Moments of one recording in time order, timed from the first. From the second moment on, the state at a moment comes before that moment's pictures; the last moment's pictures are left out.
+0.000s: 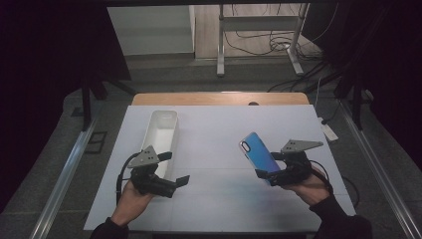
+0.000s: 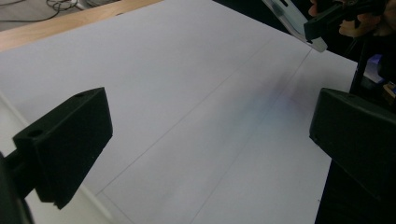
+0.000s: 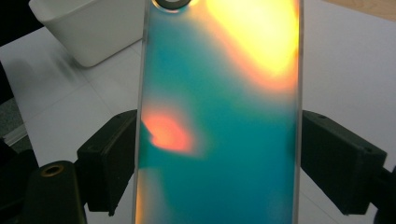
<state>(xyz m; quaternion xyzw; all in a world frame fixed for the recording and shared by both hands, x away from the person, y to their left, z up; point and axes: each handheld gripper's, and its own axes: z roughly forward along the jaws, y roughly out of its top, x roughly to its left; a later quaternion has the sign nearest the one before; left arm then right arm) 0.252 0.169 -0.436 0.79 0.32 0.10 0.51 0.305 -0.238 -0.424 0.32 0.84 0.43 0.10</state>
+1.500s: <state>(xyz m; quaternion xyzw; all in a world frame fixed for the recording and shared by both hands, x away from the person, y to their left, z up) 0.289 0.103 -0.428 0.80 0.24 0.02 0.55 0.301 -0.207 -0.417 0.26 0.84 0.48 0.05</state>
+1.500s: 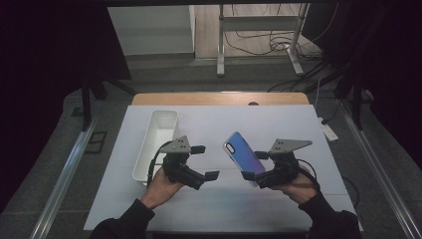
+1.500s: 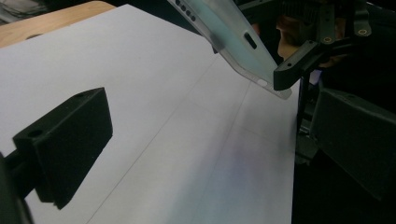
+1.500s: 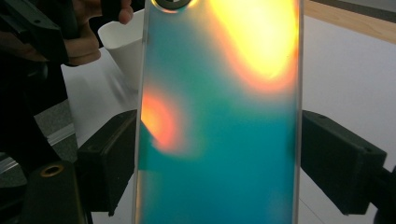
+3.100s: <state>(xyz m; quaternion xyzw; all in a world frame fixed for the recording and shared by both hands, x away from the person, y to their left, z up) 0.306 0.091 -0.427 0.79 0.16 -0.12 0.58 0.297 -0.192 -0.417 0.22 0.84 0.49 0.04</state>
